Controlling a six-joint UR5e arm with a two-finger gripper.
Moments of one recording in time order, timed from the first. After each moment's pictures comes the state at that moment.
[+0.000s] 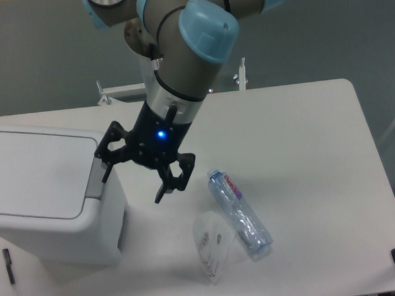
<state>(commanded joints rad) 2.36 -1.80 -1.46 -1.19 0.96 0.53</state>
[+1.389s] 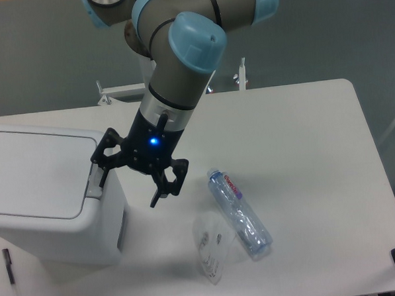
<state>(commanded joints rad) 2.34 -1.82 -1.47 -1.16 0.98 0.53</state>
